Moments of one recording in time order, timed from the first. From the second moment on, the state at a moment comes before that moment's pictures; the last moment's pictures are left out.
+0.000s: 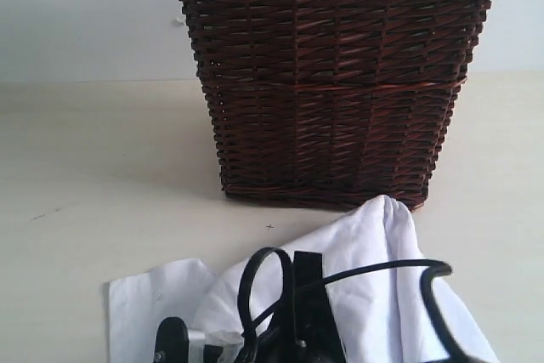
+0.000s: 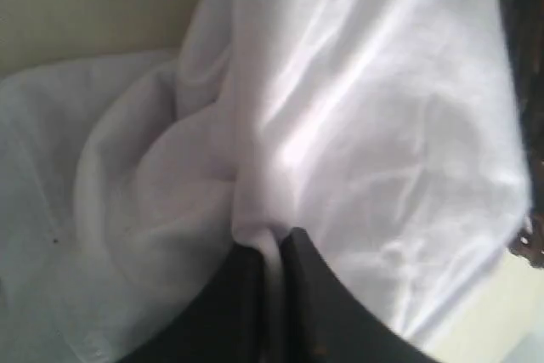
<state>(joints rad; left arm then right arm) 0.04 0.01 0.00 -0.01 0.36 0.03 1.45 1.81 -0.98 -0.70 1.12 0.50</state>
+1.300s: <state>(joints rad) 0.04 0.01 0.00 -0.01 0.36 0.03 1.19 1.44 -1.06 -0.51 0.64 0.51</state>
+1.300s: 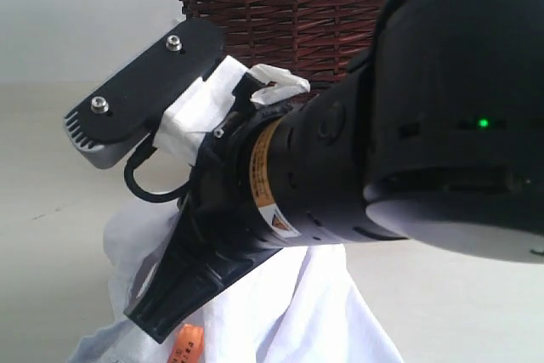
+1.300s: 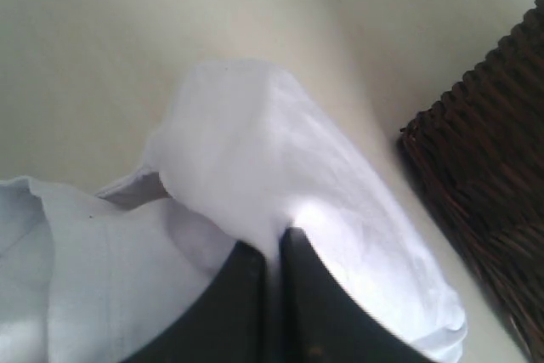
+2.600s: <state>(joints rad) -0.09 0.23 -0.18 -1.15 0.48 0.48 1.10 1.44 -1.06 -0.54 0.58 0.48</state>
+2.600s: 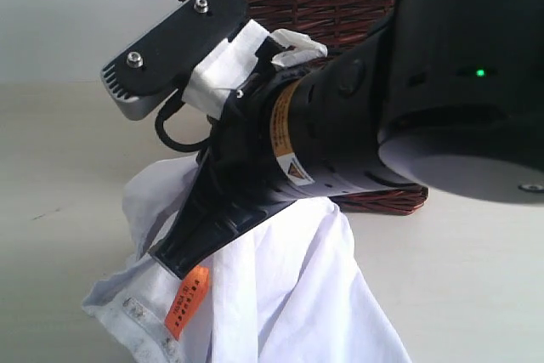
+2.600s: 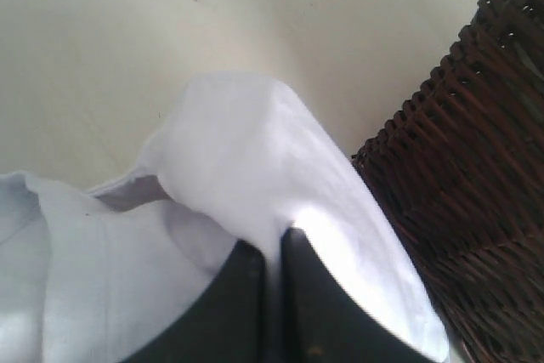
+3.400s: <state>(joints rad) -0.09 0.58 0.00 -1.73 0.97 1.17 1.10 1.44 -1.06 -0.58 0.58 0.48</state>
